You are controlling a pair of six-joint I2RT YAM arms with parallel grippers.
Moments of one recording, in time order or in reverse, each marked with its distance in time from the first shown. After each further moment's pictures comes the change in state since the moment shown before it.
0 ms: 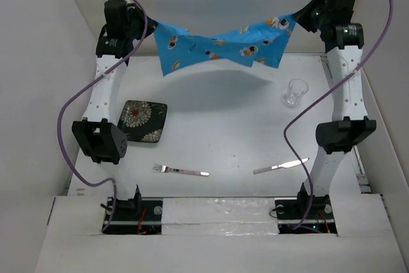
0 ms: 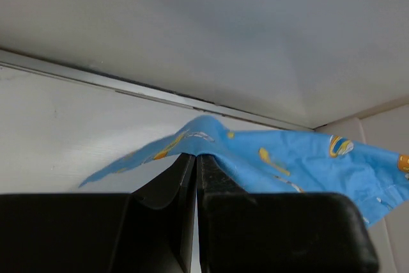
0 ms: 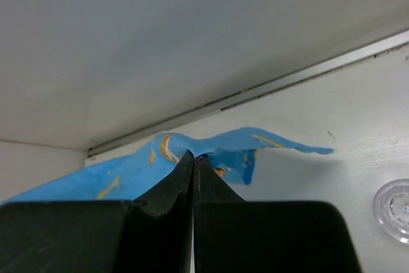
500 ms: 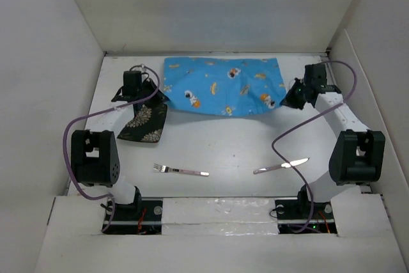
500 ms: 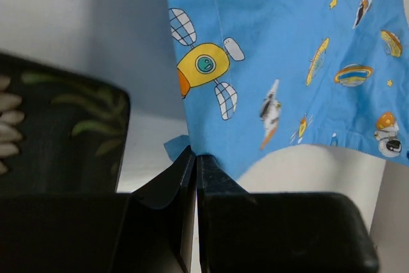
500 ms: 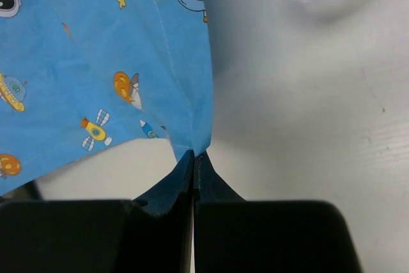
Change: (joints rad) left arm 0.025 -0.285 -0.988 0.322 0.171 -0.006; right arm -0.049 -0.446 -1.257 0.275 -0.095 -0.050
